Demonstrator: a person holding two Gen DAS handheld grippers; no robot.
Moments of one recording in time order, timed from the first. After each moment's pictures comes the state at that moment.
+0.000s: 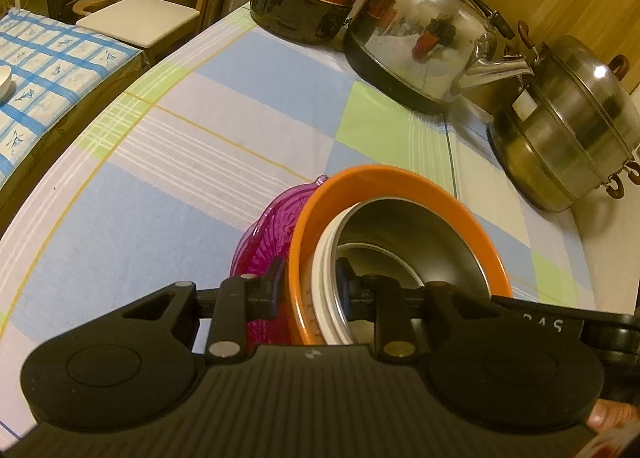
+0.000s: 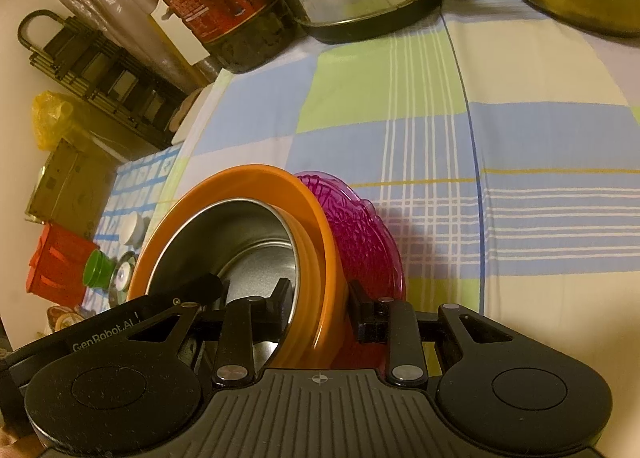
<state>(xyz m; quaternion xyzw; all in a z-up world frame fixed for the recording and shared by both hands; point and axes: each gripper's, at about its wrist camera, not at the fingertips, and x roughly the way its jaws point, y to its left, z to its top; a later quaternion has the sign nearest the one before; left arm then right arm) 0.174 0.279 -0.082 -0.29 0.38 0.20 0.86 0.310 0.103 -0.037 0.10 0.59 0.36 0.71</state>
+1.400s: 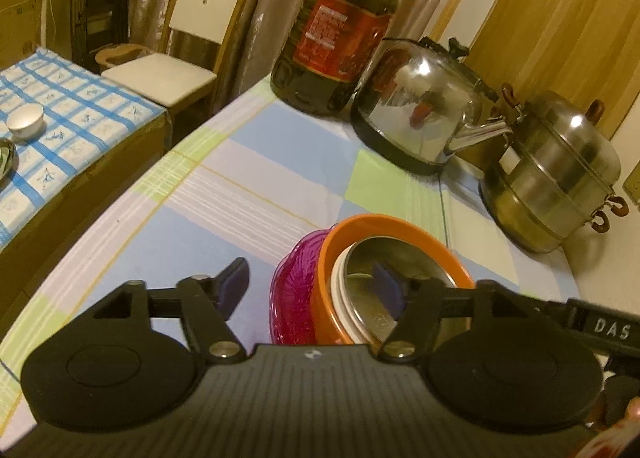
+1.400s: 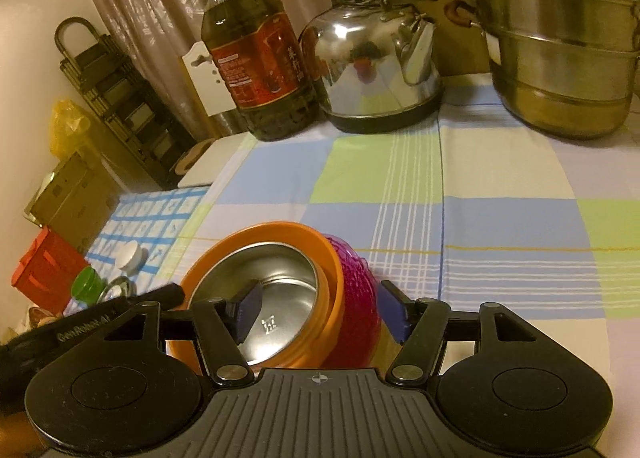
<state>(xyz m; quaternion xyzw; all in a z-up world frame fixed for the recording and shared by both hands) 0.113 0.264 -0.041 -0.27 0.28 0.24 0.89 0.276 0.064 0.026 0.07 0.47 0.38 0.79</state>
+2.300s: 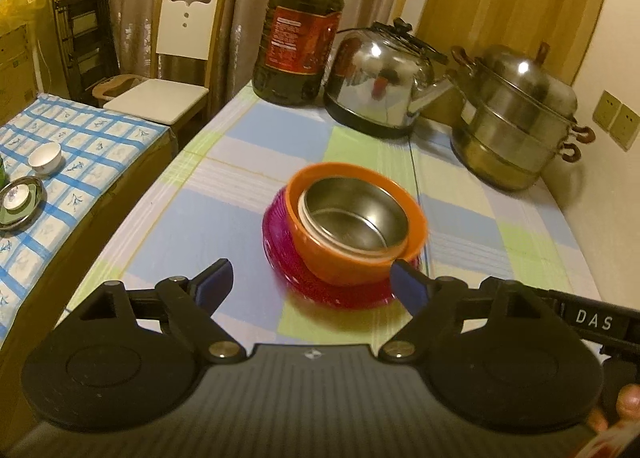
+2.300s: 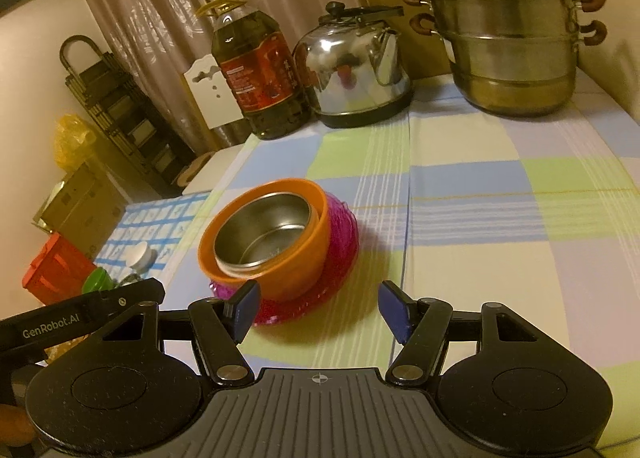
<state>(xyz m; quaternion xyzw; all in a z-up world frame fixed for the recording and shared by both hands) 0.048 0.179 0.004 -0.19 0.32 0.22 0.90 0.201 -0.018 0.051 0.09 0.46 0.37 0.80</state>
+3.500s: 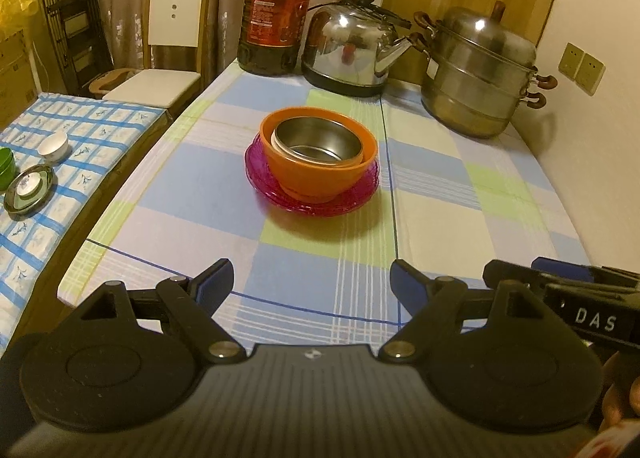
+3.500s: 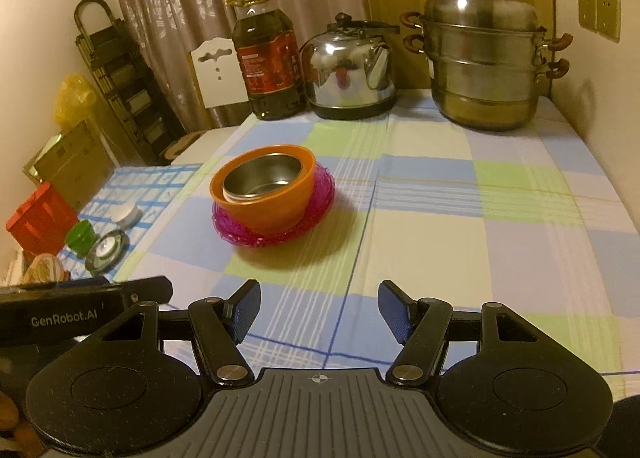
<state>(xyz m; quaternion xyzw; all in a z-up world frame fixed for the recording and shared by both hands) -0.016 0.097 0.017 -0.16 0.35 0.21 0.90 0.119 -0.077 0.086 0.01 0.43 0.37 0.82</state>
